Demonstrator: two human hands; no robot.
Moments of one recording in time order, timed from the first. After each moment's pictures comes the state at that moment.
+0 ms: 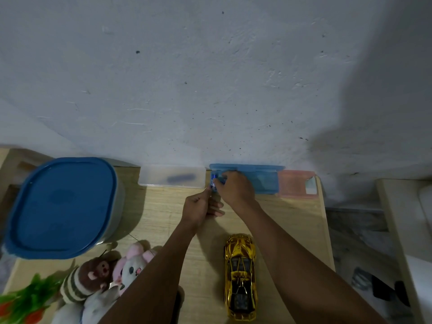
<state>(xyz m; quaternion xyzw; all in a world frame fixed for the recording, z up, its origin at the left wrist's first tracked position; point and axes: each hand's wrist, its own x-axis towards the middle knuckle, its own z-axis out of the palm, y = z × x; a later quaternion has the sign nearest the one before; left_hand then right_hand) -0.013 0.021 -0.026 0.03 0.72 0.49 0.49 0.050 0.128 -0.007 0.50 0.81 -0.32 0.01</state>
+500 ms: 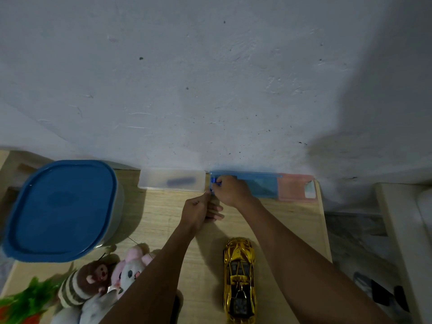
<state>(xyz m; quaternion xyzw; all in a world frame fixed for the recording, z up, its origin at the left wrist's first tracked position) -0.015 0.021 -0.020 0.04 0.73 0.47 0.49 0.044 0.139 -0.002 0.42 0.82 -0.37 0.14</state>
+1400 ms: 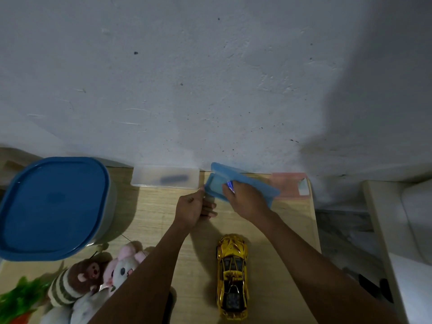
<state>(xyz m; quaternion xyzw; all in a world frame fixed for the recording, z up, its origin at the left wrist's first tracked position) -0.011 0.023 -0.021 0.02 0.73 0.48 0.48 0.102 0.138 0.007 0.41 0.86 -0.29 0.07</state>
